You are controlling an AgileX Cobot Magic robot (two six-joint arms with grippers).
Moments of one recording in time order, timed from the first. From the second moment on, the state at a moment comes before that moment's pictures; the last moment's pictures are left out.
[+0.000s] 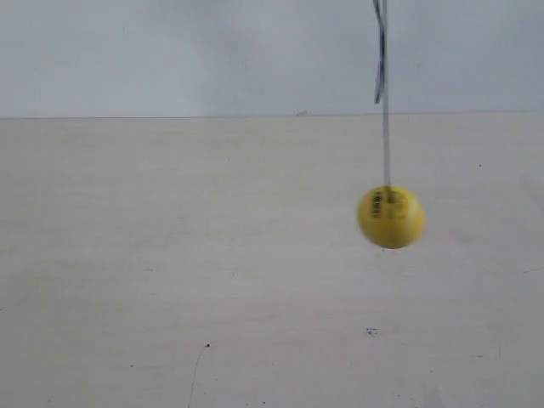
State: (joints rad) left arm 0.09 0.00 0.00 -0.10 -0.43 -0.24; right arm 0.05 0.00 0.00 -0.06 -0.33 0.05
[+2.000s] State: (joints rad) left arm -0.20 1.69 -0.46 0.85 -1.18 -0.43; right arm 0.41 1.39 -0.35 -0.61 -0.76 0.43
